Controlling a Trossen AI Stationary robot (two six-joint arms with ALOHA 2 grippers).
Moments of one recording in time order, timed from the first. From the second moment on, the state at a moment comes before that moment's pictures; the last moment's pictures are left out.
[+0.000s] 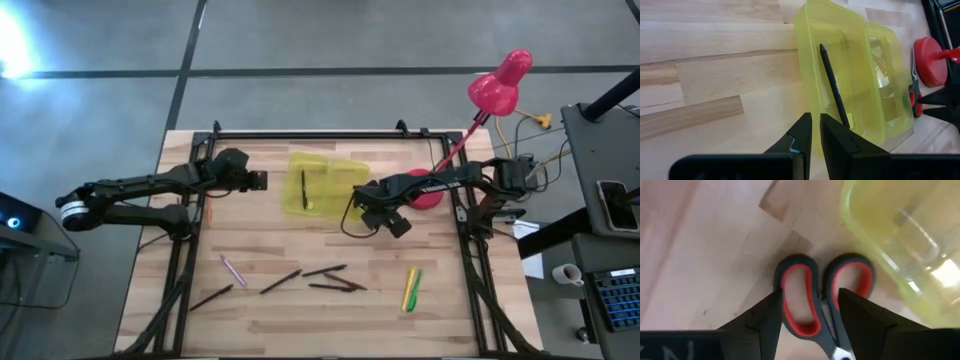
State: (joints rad) left arm 0.47 0.96 0.56 -0.34 -0.05 -0.93; right arm -0.12 1.72 1.00 -0.78 0.09 -0.71
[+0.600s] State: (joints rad) left arm 0.47 0.96 0.56 -0.34 -0.05 -0.96; right arm -0.16 1.72 1.01 -0.74 0.08 -0.71
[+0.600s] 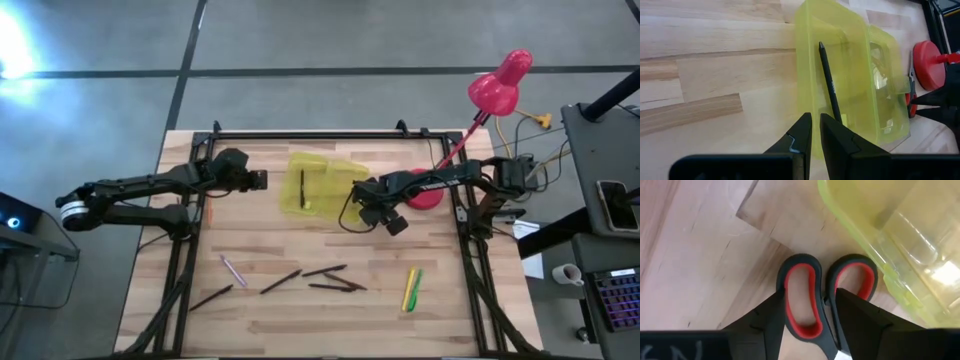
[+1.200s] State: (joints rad) left arm 0.47 0.96 0.56 -0.34 -0.05 -0.96; right arm -0.19 1.72 0.97 -0.66 0.07 -0.72
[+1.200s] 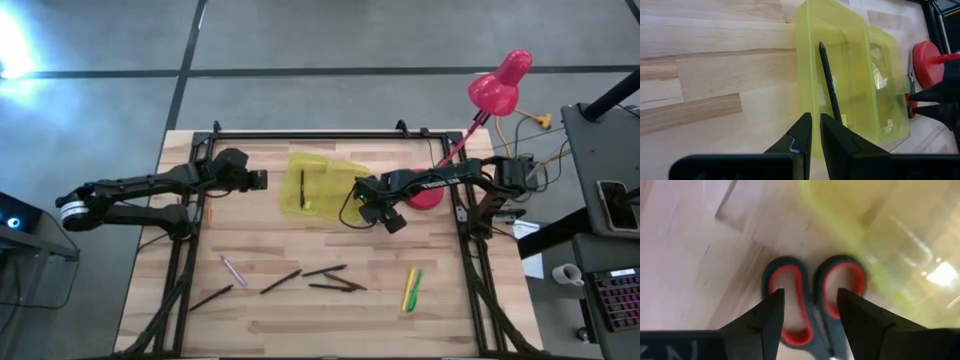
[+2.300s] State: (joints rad) left arm 0.47 0.96 0.56 -0.34 -0.05 -0.96; right arm -0.16 1.64 0.89 -0.64 0.06 -0.25
